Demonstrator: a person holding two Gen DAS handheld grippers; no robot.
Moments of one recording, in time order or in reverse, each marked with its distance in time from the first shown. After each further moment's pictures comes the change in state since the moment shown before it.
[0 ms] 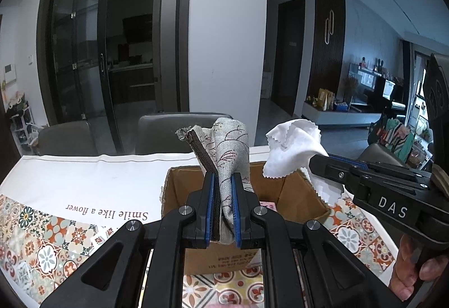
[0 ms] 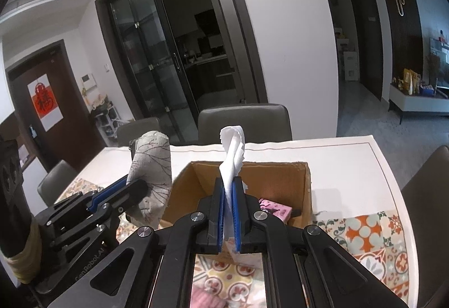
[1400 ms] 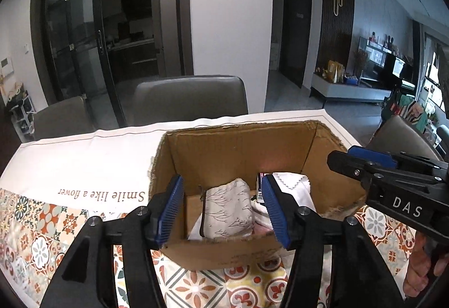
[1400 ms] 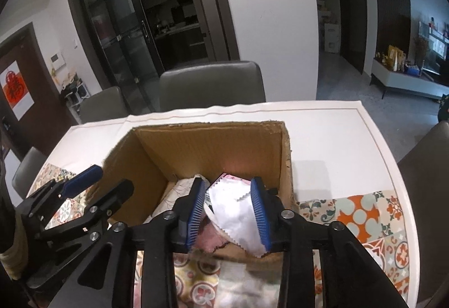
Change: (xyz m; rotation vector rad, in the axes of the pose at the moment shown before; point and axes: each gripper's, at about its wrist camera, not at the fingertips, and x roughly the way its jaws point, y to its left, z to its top) left arm 0.063 0.000 -0.024 0.017 0.140 0.040; right arm 0.074 -0.040 -0.026 0.030 0.150 -0.137
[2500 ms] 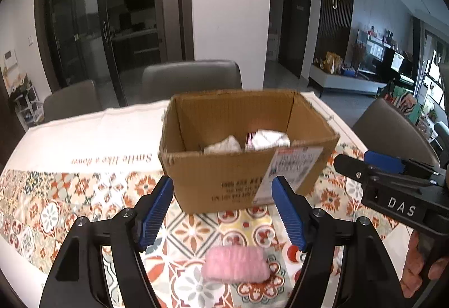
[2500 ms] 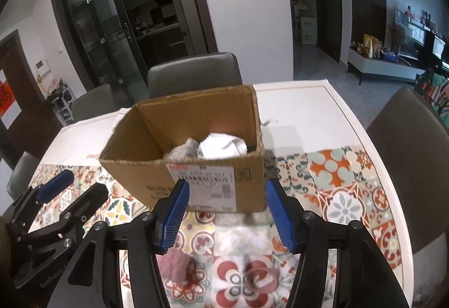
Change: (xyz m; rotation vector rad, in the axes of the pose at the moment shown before) left arm -0.059 -0.007 -0.052 -0.009 0.076 -0.003; right arm -0.063 0.001 -0.057 0.073 0.031 -0.102
